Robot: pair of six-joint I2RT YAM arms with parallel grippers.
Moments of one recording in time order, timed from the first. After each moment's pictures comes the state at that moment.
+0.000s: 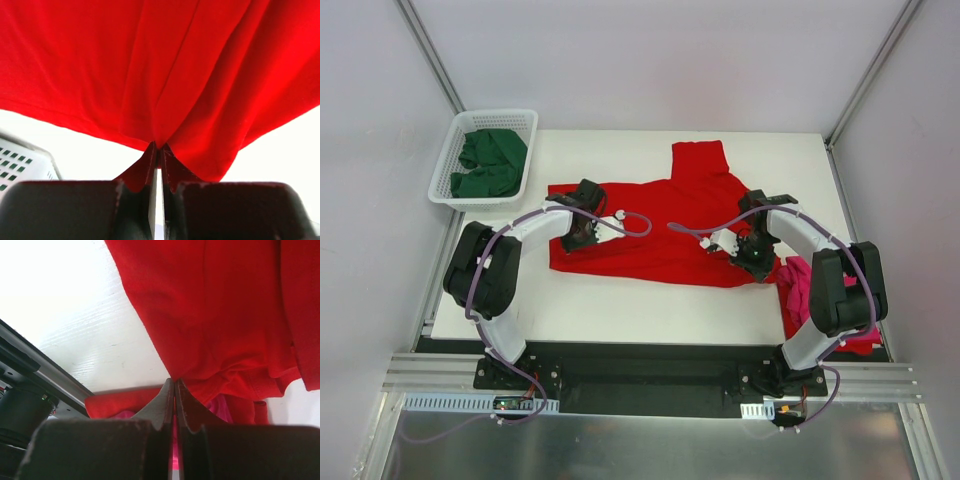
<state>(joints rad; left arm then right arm) -0.44 1.75 1.14 -0.71 -0.12 0.87 0.26 1.64 1.10 -1.10 -0.06 -0.99</state>
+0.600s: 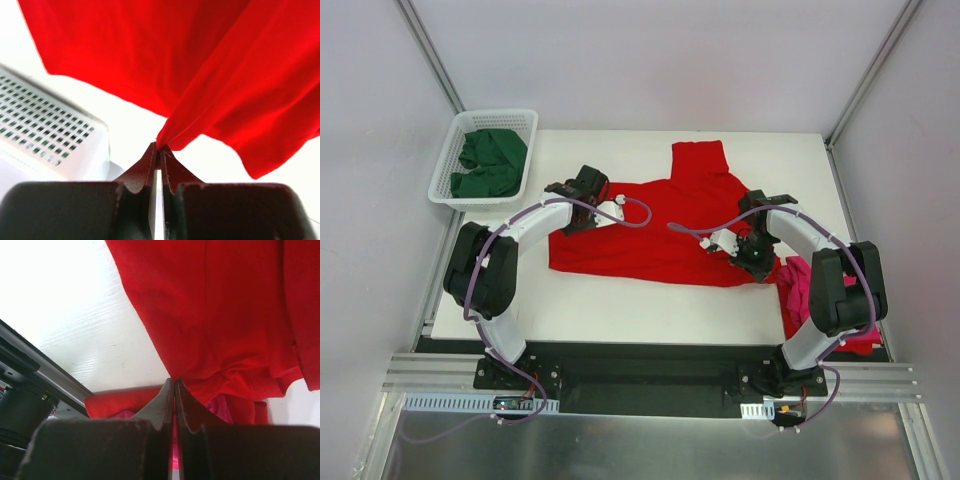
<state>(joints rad) -0.44 1.75 1.24 -0.71 -0.28 0.92 0.26 1.64 1.10 -1.10 -0.06 -0.99</state>
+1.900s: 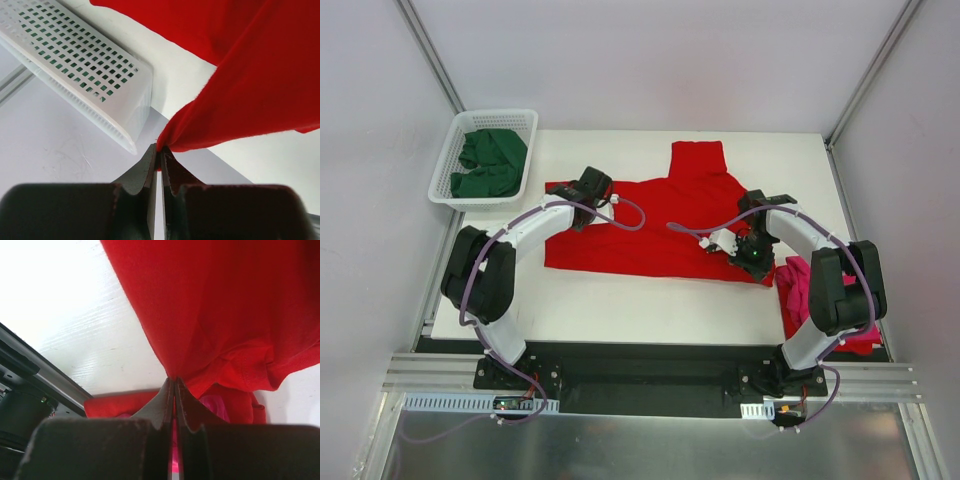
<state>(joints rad) -0.47 1.72 1.24 -0.71 -0.64 0.99 0.26 1.65 1.10 -1.09 -0.07 -0.99</state>
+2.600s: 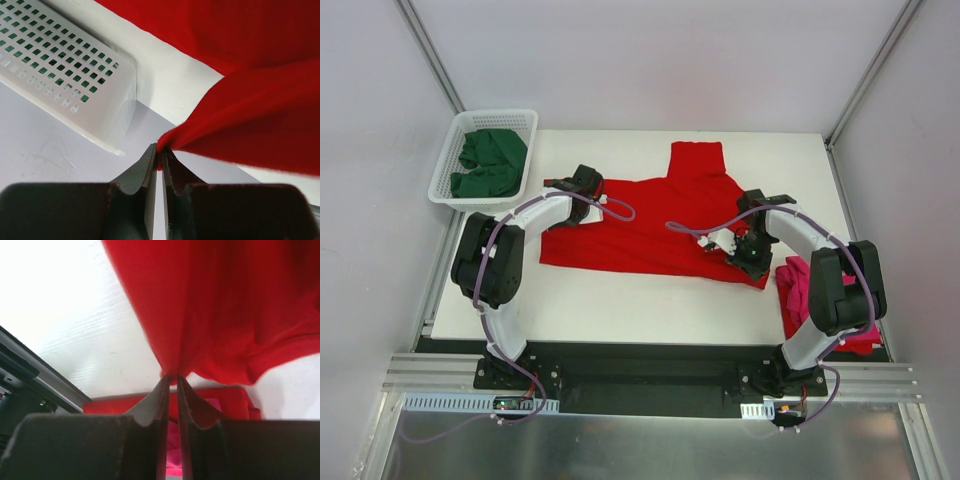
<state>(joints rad) -0.38 1.83 1.28 -0.75 -0.65 0.99 0.26 1.65 1.10 -1.07 -0.09 -0.99</state>
